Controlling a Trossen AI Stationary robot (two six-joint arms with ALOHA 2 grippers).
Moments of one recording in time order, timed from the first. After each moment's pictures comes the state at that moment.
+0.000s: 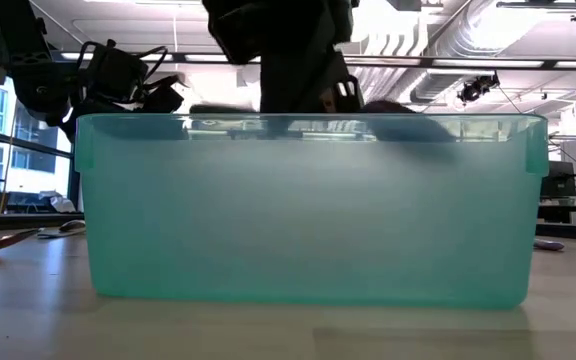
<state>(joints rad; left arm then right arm) 0.55 1.41 0.24 0.93 0.06 0.04 0.24 2.18 1.89 -0.92 -0.31 0.72</state>
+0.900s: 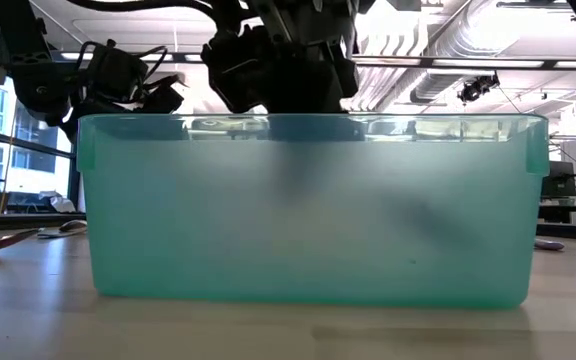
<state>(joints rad) 0.55 1.41 0.24 0.93 0.06 0.04 0.24 2.23 1.83 -0.88 -0.29 0.68</state>
